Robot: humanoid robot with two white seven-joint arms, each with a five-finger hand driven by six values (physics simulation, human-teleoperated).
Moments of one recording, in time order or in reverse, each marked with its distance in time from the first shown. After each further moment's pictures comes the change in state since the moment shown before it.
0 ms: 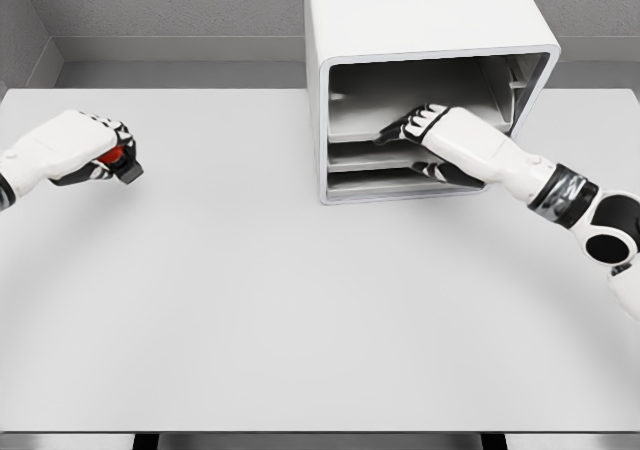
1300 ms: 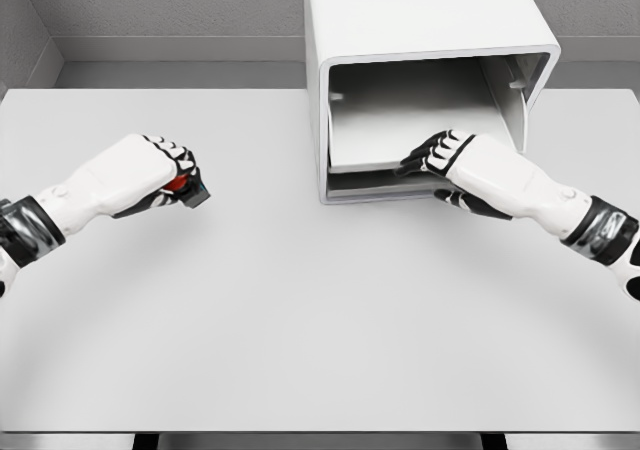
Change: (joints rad) left arm 0.143 -0.103 -0.016 -0.276 0.085 0.000 0.001; right arm 0.183 -0.104 -0.106 -0.199 -0.002 0.000 -0.001
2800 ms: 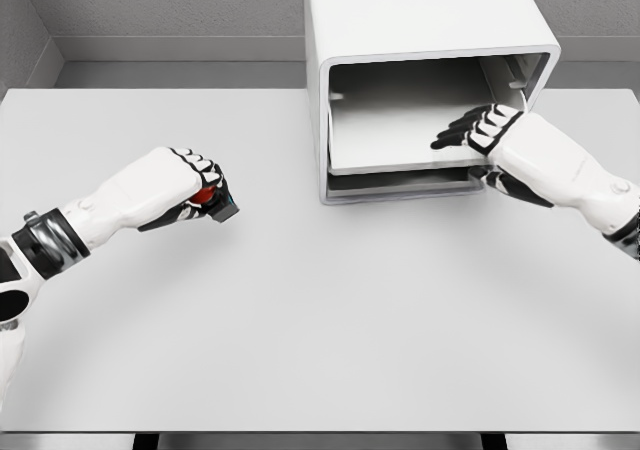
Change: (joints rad) left arm 0.026 -0.046 -0.034 -0.014 0.049 0.000 0.000; right arm 0.055 0.004 -0.175 -0.072 -0.008 0.000 0.000
